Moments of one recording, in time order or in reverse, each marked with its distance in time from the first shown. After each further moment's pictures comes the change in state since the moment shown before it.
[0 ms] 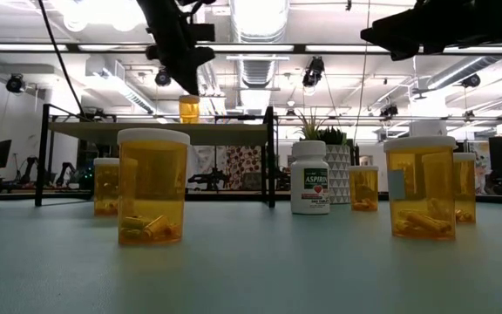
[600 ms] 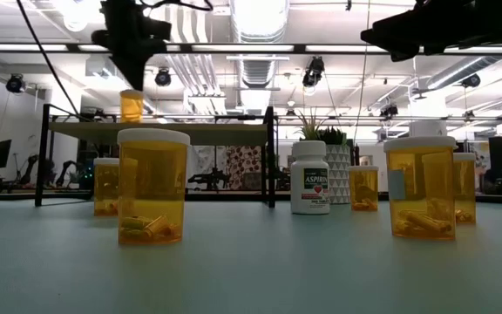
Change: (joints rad) left arm 0.000 -0.154 -0.018 -0.426 0.003 -0.288; right arm 0.000 0.000 0.000 -0.006 0.000 0.005
